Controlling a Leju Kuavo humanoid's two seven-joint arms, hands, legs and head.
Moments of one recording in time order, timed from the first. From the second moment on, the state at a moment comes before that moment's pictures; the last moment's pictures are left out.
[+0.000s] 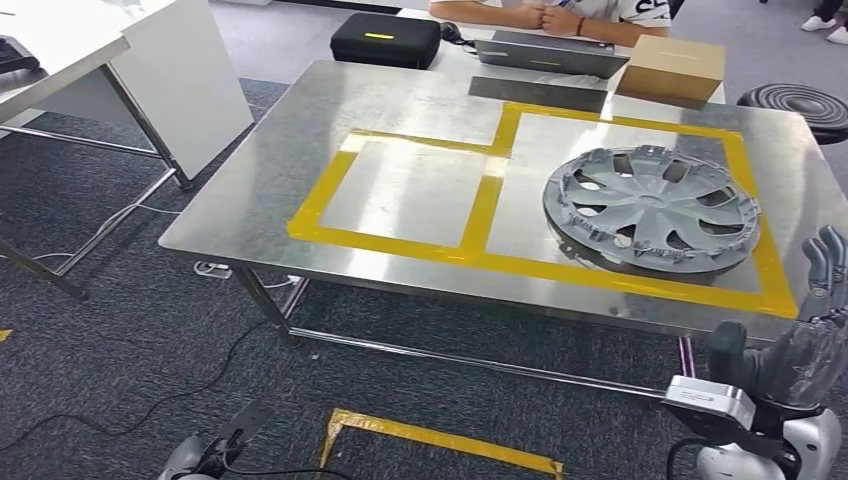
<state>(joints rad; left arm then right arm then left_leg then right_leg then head) -0.10 -0.24 0.91 -0.18 -1.32 0.24 -0.48 0.04 -0.11 0.12 -1.74 0.70 -0.70 -0.39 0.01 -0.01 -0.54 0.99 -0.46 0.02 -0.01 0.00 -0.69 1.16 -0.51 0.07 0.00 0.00</state>
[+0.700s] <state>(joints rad) -0.09 -0.24 0.91 -0.18 -1.31 0.25 -0.48 0.14 -0.10 0.11 -1.75 0.60 -0.70 -0.42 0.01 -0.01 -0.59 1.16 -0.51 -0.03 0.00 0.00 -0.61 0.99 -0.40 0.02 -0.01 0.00</state>
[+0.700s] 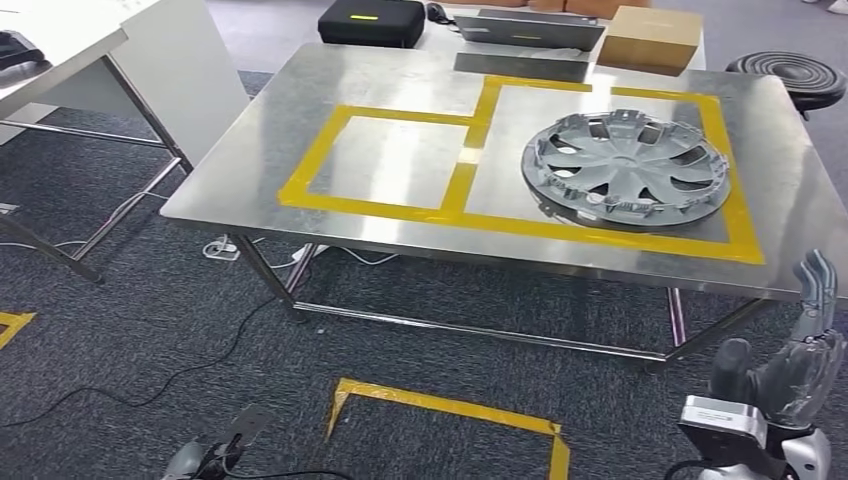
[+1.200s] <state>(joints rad) -0.09 -0.23 0.92 -0.18 -1.30 0.25 -0.48 0.18 -0.10 0.10 -1.77 0.57 -0.69 -0.45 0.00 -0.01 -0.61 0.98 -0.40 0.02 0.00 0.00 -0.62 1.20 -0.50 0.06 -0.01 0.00</state>
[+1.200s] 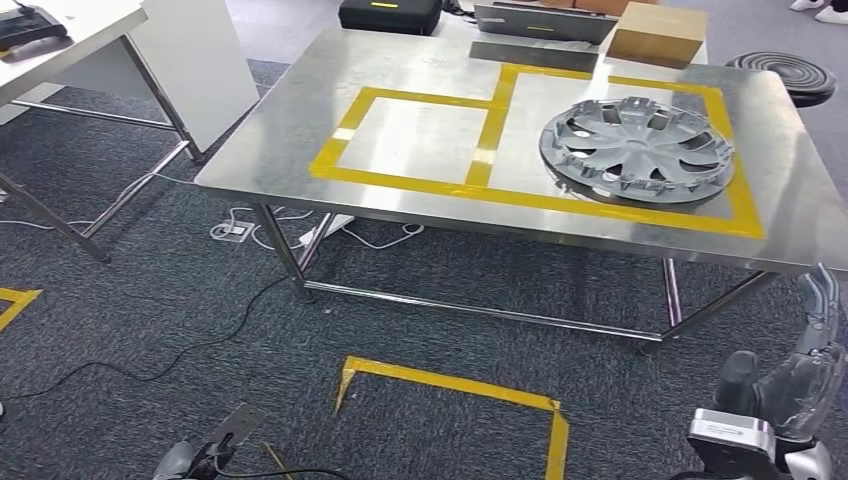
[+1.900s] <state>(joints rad) -0.08 -0.23 0.93 -0.18 -1.29 0.25 -0.48 0.20 -0.07 0.09 -1.78 0.56 -0.69 -0.47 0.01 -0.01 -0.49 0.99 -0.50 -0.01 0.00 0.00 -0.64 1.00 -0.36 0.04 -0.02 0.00</state>
